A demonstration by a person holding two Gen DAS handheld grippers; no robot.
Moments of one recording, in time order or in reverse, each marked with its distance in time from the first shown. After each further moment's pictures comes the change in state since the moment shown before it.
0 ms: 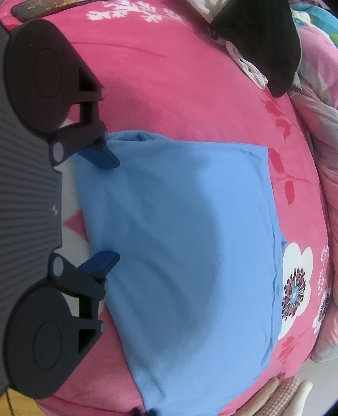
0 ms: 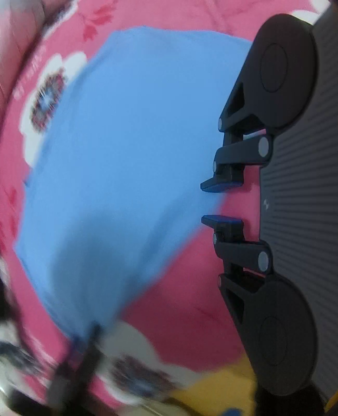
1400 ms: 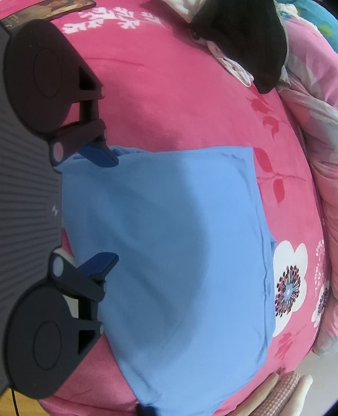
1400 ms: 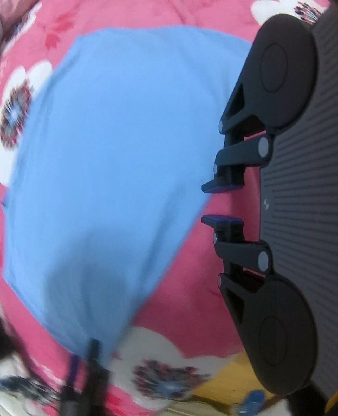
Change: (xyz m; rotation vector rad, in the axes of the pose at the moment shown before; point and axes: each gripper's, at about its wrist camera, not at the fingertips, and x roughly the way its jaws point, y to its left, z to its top) left arm -0.007 0.014 0.024 0.070 -0.004 -0.018; right arm -0.010 -0.025 0.019 0.209 0.079 -0.050
